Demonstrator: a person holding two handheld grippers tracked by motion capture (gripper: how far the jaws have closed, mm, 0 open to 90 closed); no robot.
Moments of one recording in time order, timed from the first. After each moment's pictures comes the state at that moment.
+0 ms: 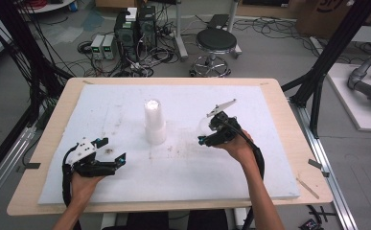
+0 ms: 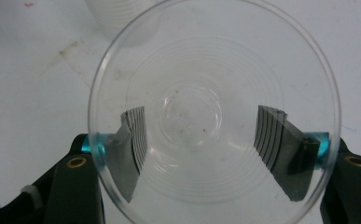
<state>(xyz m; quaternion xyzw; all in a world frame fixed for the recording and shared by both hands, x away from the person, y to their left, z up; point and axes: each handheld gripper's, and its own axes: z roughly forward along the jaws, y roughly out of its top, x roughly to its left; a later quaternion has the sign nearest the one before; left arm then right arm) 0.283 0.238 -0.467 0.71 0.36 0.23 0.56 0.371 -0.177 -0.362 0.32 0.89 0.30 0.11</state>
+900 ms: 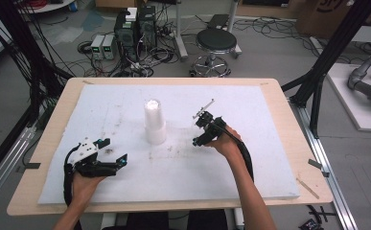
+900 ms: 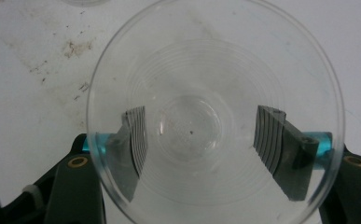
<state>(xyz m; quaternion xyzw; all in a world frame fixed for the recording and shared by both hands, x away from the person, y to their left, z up) 0.284 0.235 -0.469 0.71 0.36 0.22 0.56 0.401 -0.145 -0.395 0.32 0.92 0.20 0.11</state>
